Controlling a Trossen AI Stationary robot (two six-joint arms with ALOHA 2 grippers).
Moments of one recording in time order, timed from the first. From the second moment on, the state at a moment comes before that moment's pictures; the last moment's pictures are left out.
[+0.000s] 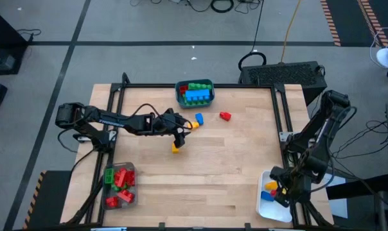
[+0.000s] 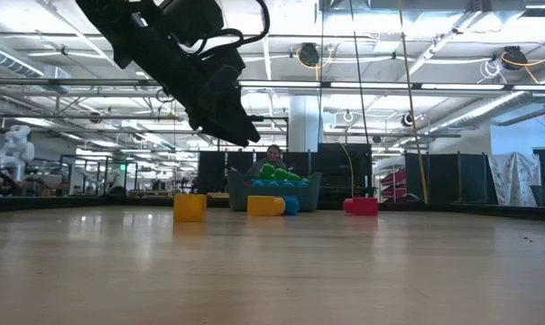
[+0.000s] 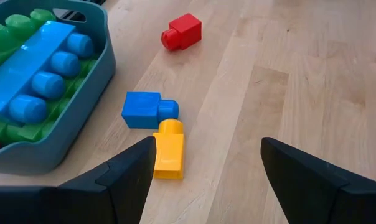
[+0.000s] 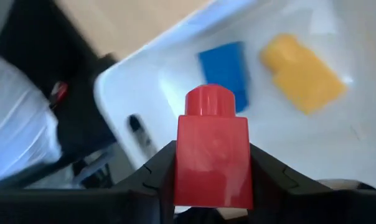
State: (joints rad) left arm 0.08 1.50 0.79 0.07 -0.21 -0.15; right arm 1.09 1.11 0.79 -0.78 -0.03 1.82
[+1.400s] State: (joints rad) left arm 0.07 1.50 0.79 0.06 -0.19 -0.15; right arm 0.29 1.10 0.79 -0.80 0.62 0.72
